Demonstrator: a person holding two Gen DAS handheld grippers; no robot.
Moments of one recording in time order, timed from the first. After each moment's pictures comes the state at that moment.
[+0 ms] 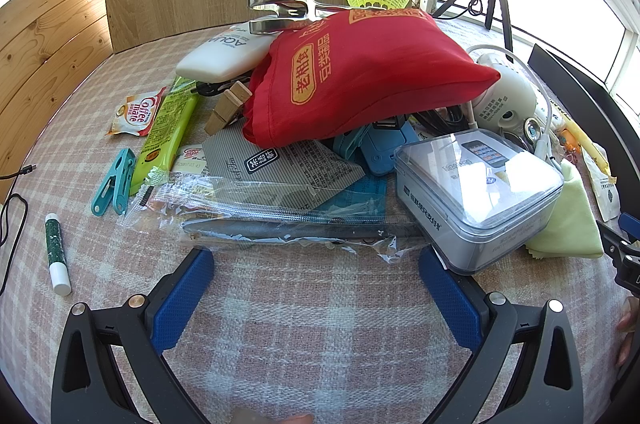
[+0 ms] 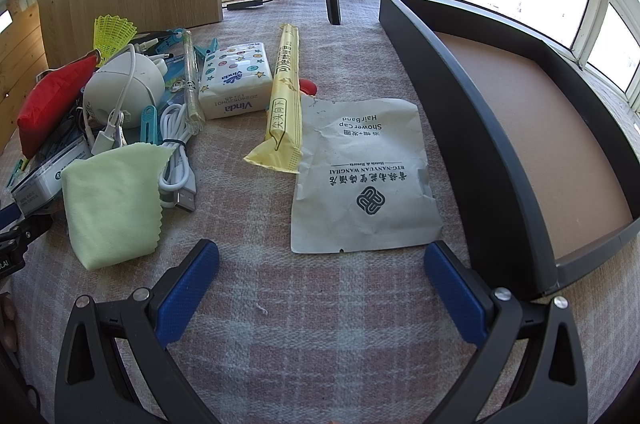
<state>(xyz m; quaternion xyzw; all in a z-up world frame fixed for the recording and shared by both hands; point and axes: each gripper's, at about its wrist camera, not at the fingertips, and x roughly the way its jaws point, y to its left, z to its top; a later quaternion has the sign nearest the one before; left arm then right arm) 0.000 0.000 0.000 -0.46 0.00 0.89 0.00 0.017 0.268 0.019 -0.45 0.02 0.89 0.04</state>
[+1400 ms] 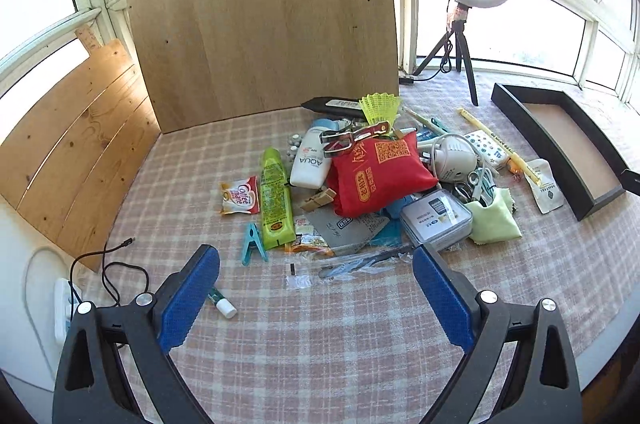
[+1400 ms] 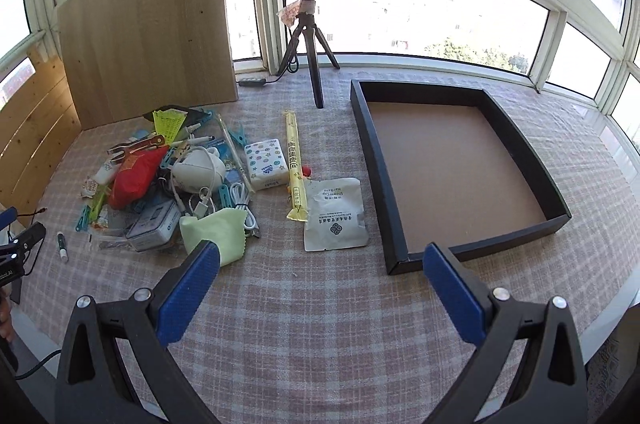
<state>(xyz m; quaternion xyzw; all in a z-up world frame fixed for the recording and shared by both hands) 0.064 -0.068 0.169 -0.39 0.07 0.92 0.03 0.090 0.264 0.193 -0.40 0.03 0.91 0.06</state>
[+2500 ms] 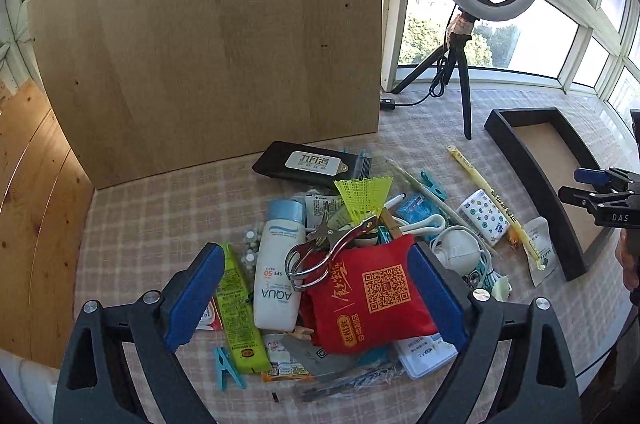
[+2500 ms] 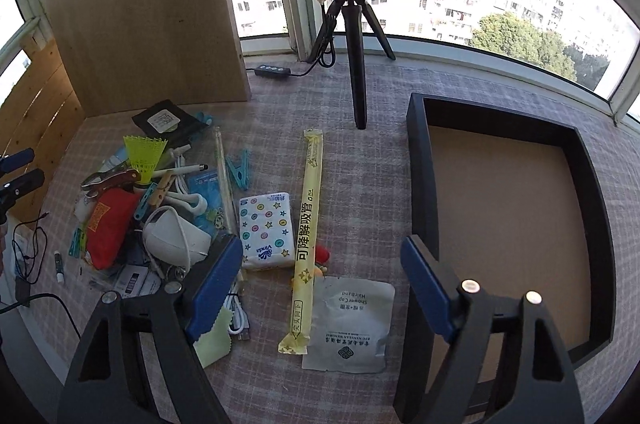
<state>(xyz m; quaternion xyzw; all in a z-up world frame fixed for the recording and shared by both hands) -0.119 -0.026 0.165 -0.44 0.07 0.88 0.13 -0.094 0.287 0.143 -0.50 0.02 0.86 -0.03</state>
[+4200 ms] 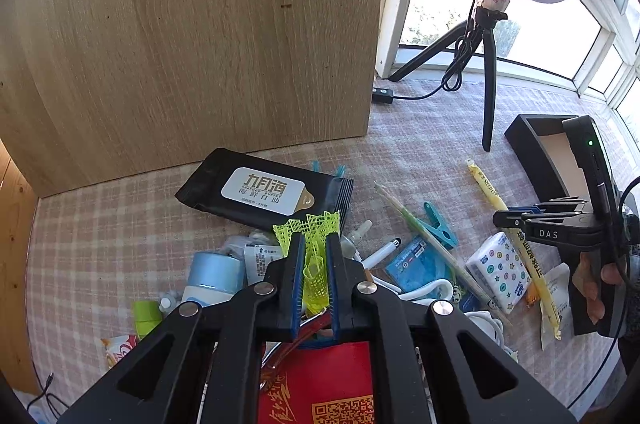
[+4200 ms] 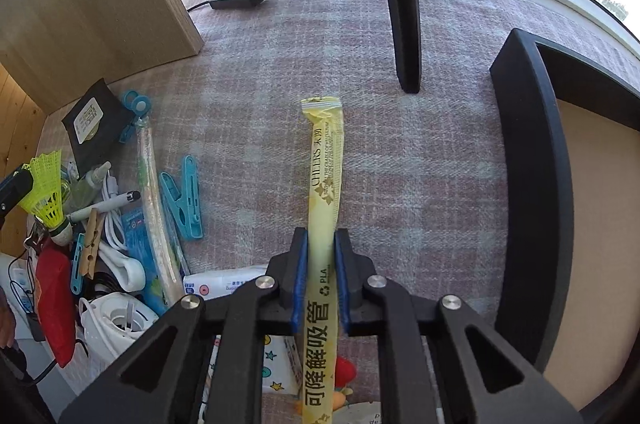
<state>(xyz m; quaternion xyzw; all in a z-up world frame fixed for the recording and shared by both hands) -0.207 0.034 0.102 -0.49 0.05 0.86 0.13 -0.209 0.282 0.046 -0.61 0.09 0.78 -0.06</state>
